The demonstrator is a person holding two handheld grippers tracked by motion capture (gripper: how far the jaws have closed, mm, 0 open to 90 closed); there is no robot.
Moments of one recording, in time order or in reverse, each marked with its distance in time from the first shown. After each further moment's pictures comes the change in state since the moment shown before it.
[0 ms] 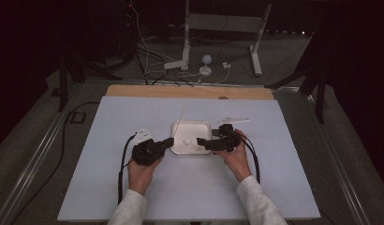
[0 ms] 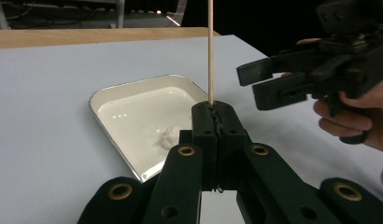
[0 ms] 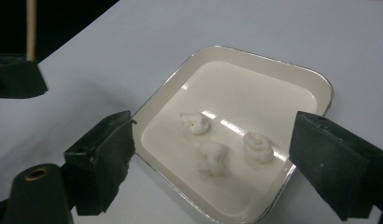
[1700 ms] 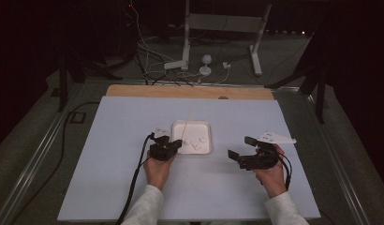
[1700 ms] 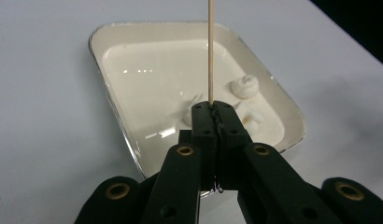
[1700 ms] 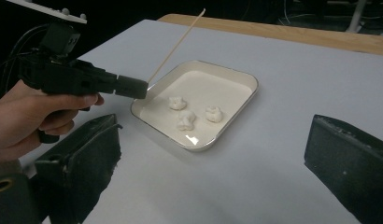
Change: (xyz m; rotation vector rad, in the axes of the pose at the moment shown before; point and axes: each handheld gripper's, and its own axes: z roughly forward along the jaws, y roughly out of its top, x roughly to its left) left arm 0.001 -0.017 0.063 0.179 0.161 -0.138; right arm -0.011 -0.042 -0.110 -0.160 -0.048 -0.077
